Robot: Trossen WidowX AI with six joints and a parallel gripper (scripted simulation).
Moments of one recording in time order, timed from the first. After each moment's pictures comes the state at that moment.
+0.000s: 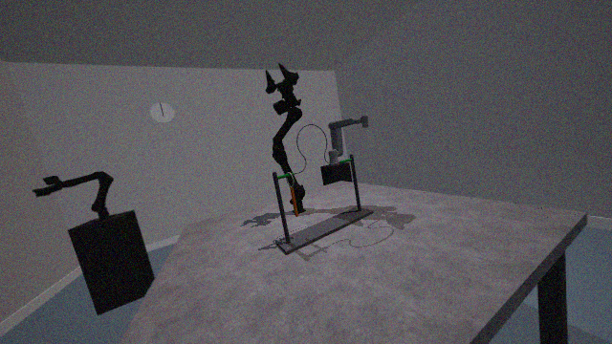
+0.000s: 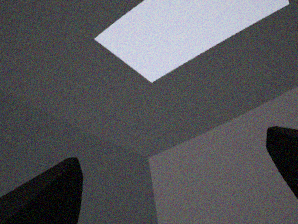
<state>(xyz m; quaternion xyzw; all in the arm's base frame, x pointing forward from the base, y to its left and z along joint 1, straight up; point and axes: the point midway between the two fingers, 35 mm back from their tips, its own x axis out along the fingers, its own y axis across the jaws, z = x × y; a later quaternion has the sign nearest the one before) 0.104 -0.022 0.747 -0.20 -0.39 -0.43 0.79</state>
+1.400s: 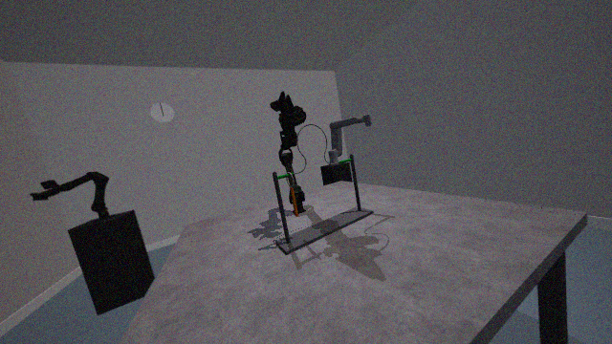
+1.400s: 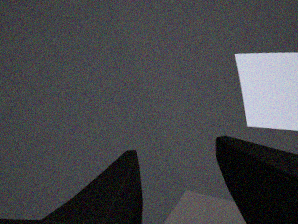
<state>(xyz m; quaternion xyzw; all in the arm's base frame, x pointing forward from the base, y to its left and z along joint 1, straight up) 0.263 -0.062 0.572 -0.54 -0.26 -0.32 0.74</state>
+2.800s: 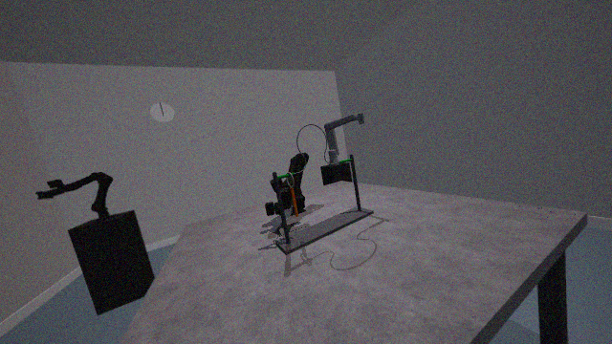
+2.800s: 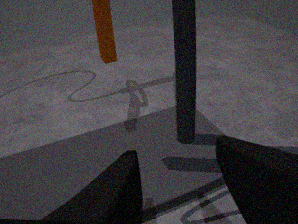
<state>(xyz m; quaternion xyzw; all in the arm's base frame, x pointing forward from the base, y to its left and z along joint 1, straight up) 0.211 -0.136 0.101 0.00 0.13 -0.12 0.98</state>
